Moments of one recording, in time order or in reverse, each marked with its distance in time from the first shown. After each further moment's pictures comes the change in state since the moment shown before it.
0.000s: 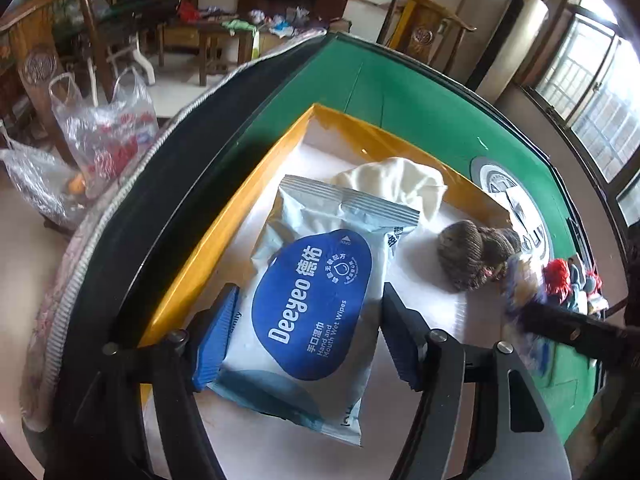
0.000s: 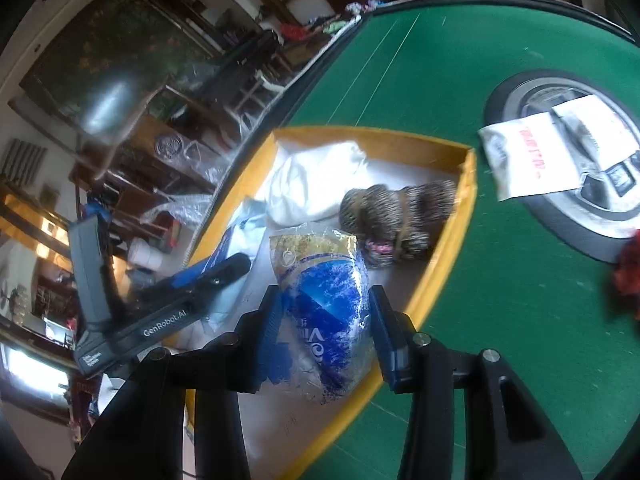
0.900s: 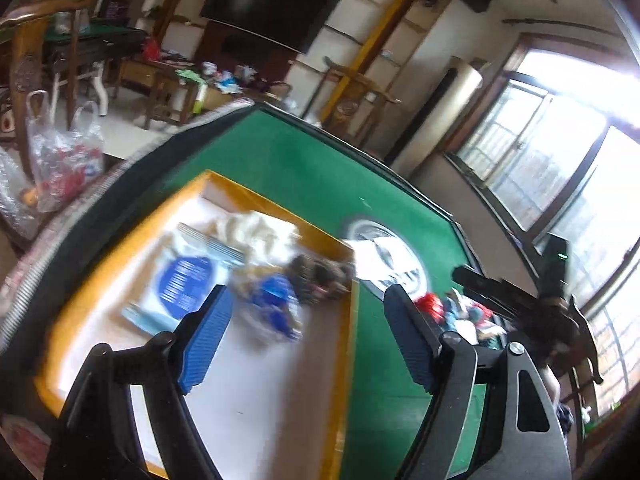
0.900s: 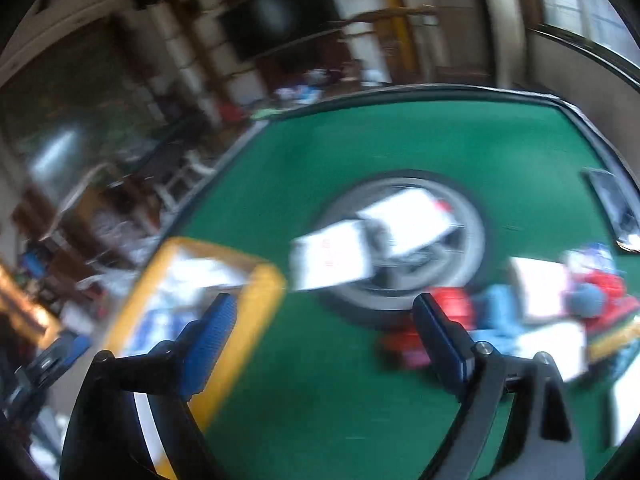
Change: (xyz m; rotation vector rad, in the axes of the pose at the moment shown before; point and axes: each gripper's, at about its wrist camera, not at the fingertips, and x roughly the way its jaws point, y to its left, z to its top) left arm -0.095 -0.053 -0.041 -0.039 -0.242 -0.327; right arm -0.145 -0.107 -0.012 0.067 -0.338 -0.309
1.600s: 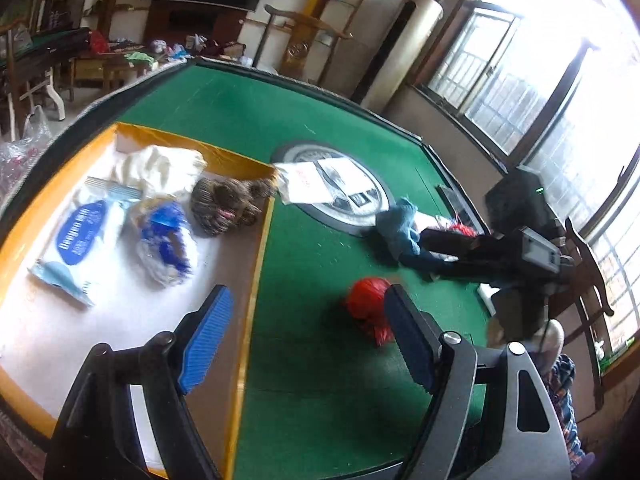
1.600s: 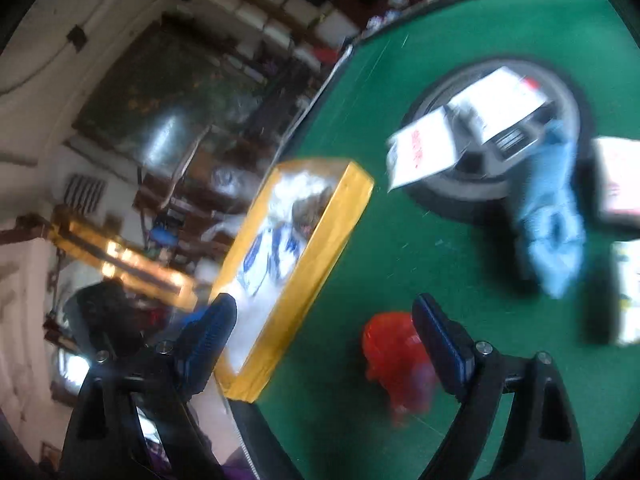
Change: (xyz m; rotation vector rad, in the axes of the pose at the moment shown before) left arm 0.051 -0.078 -0.047 0.173 0.185 -0.020; right arm 0.008 -0.036 -0.041 0.069 0.223 0.554
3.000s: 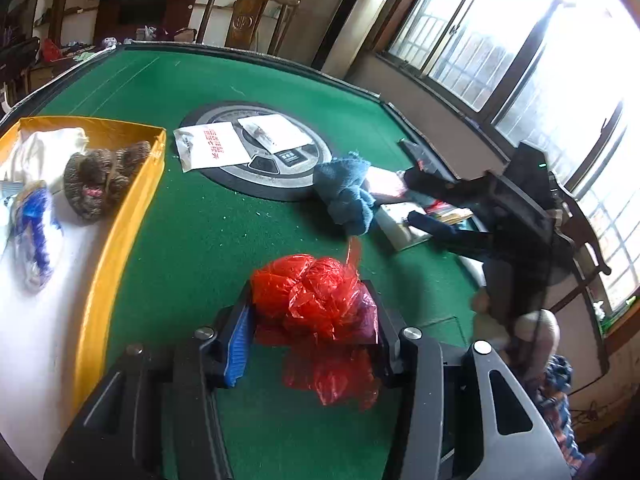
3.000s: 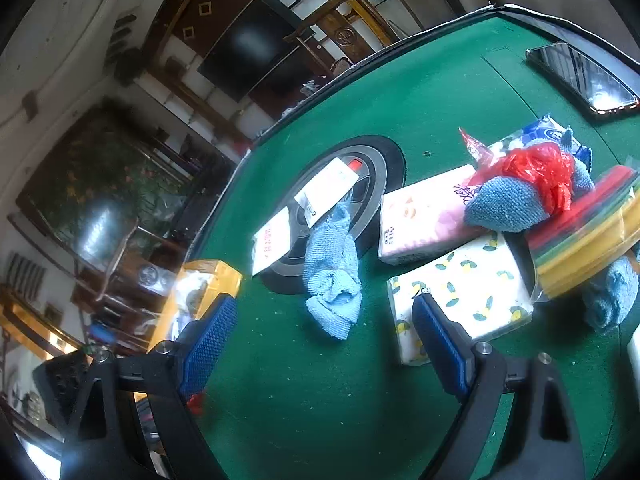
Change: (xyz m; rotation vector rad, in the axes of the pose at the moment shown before) left arm 0.054 -0.060 -0.017 0.098 0.060 -0.099; right arm -0.070 -0.073 -0.013 0.125 -0.307 -0.255
